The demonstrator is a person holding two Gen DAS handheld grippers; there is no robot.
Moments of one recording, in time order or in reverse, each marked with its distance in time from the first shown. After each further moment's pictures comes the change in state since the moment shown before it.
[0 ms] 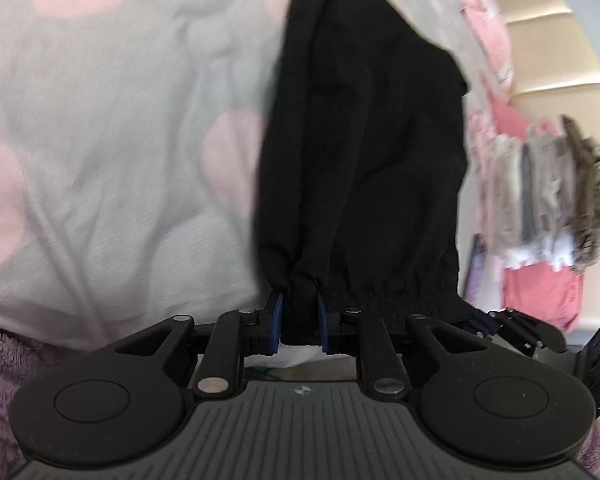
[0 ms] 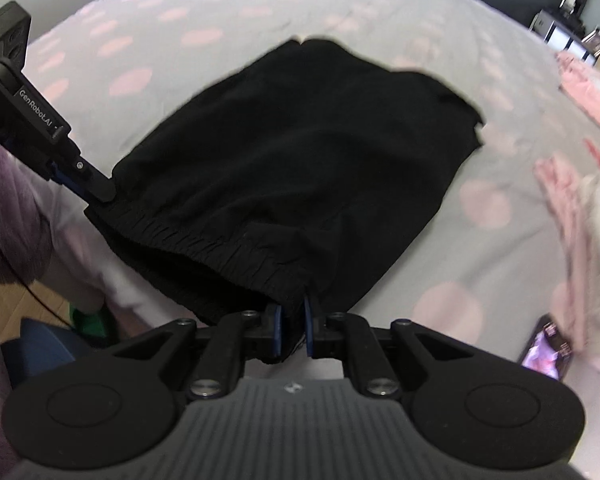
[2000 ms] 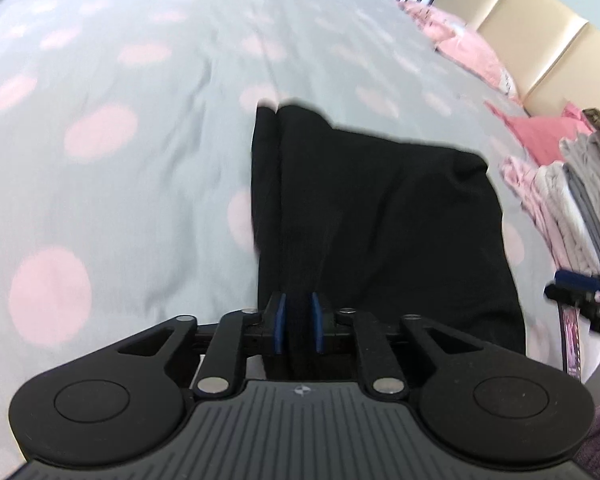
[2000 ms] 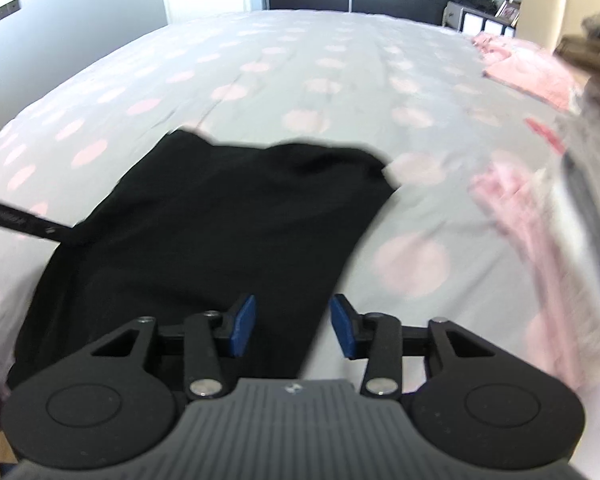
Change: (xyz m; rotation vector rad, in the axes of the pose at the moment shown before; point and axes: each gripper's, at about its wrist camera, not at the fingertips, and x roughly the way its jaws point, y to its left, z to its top) left arm -0.019 -0.060 0.076 0.399 -0.387 0.272; right arm 0.023 -0.112 0.070 0.254 -0.218 -0.101
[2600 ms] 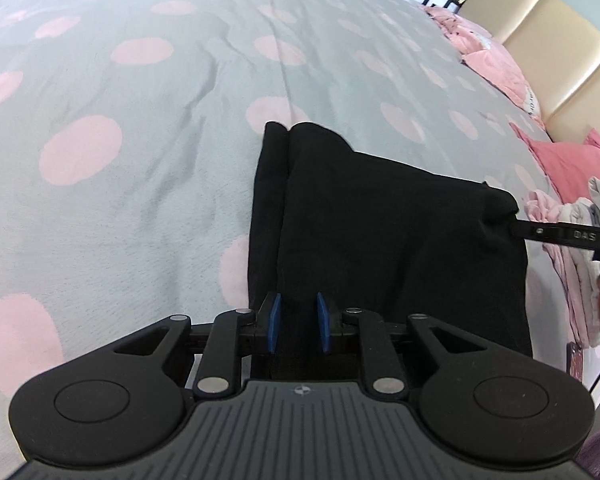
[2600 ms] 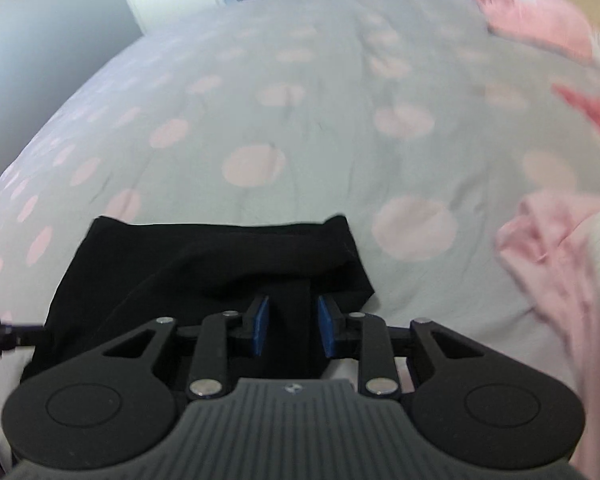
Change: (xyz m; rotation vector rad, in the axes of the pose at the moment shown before) left arm 0.047 0.009 0.034 -0.117 0.051 0.011; right arm 0.133 -0.079 0.092 0.241 0.115 0.137
